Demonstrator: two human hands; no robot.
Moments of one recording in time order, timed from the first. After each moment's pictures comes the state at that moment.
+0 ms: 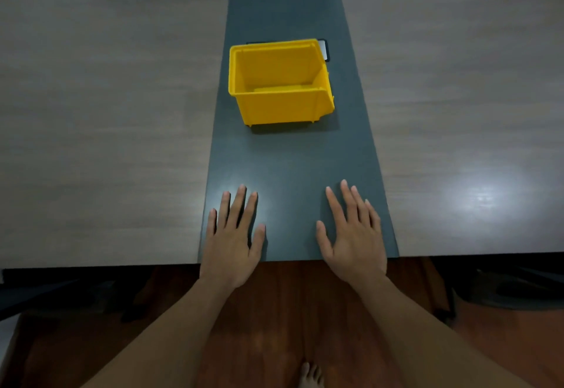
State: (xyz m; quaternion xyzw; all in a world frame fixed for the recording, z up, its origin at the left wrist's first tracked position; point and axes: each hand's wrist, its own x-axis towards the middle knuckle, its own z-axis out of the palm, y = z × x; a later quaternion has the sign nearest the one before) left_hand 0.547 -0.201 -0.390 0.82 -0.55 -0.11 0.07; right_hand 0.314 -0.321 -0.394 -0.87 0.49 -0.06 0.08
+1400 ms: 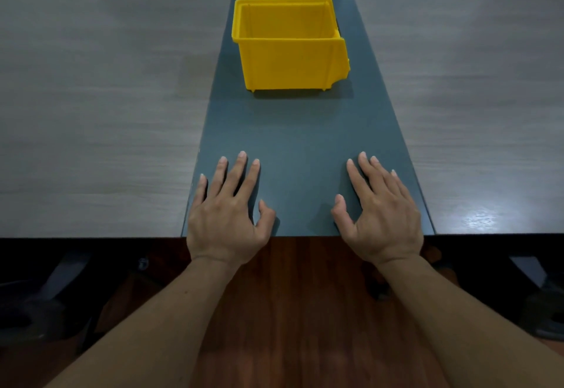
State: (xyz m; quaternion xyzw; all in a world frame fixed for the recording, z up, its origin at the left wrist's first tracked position) left_hand 0.556 -0.230 -0.423 0.84 -0.53 0.05 0.10; right_hand 0.331 -0.356 -0.434 -0.86 0.47 -0.19 -0.02
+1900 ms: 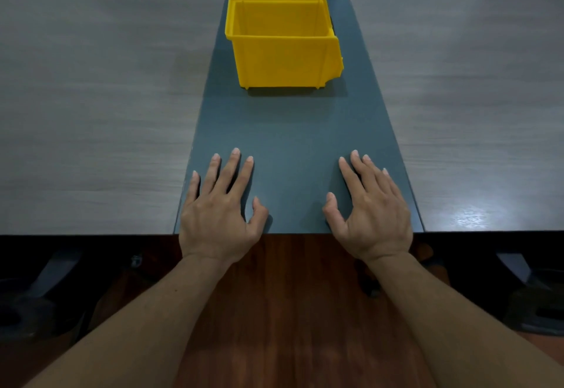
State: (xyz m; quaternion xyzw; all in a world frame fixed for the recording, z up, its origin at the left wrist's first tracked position) left_hand 0.558 -0.229 -0.423 0.84 -0.54 0.05 0.10; right_hand 0.333 -0.355 -0.430 -0.86 0.48 -0.17 -0.01
